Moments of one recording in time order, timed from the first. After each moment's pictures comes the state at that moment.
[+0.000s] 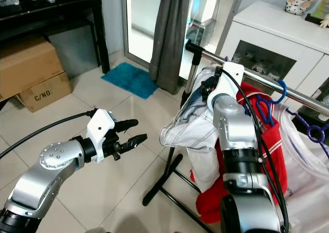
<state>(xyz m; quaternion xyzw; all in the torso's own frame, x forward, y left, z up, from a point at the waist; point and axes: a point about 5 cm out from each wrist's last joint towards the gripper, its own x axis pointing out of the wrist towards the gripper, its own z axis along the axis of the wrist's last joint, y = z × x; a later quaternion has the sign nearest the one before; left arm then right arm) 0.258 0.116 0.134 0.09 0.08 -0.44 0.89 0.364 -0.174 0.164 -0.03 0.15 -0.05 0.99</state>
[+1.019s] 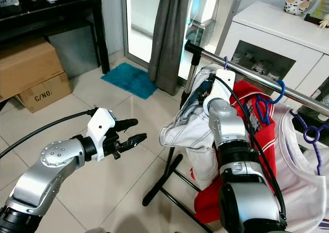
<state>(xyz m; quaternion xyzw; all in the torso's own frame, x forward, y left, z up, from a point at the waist) 0.262 0.117 0.133 0.09 0.08 -0.44 0.89 0.375 -0.174 0.136 -0.04 0.18 -0.03 0.98</state>
